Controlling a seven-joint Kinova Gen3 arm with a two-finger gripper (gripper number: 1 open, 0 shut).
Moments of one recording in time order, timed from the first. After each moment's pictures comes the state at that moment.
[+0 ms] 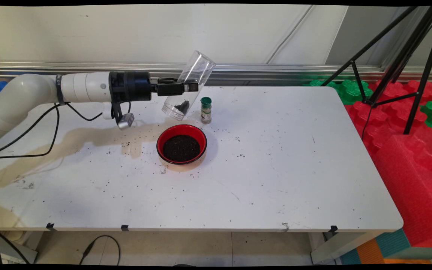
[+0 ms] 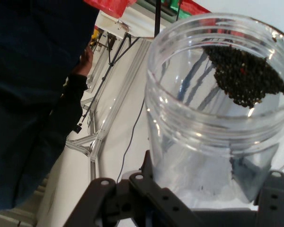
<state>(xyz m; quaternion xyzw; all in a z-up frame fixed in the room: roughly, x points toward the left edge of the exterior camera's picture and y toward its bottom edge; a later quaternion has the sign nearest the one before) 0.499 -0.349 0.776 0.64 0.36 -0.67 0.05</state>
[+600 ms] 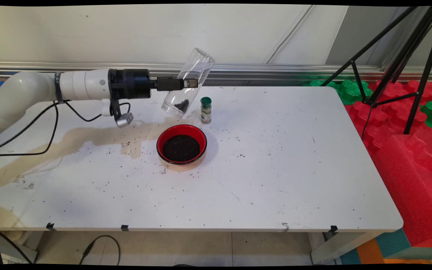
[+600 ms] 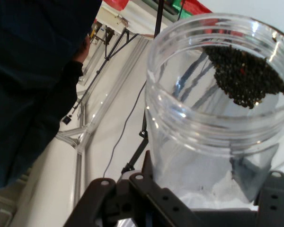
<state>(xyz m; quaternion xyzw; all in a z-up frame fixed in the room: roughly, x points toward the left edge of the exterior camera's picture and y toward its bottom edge) 0.500 -0.350 0.783 0.62 0.39 -0.68 0.02</state>
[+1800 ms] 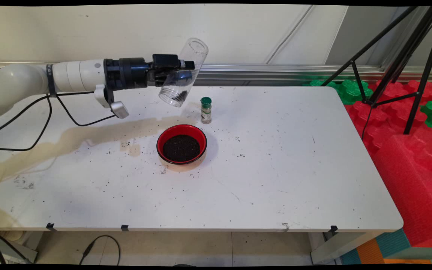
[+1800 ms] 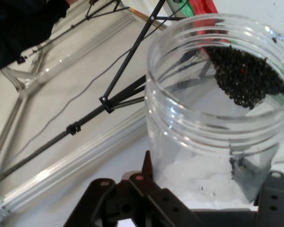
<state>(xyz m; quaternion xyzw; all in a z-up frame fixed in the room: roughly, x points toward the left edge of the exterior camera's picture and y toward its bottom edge) 0.505 -0.351 0.806 0.50 0.54 -0.67 -0.10</state>
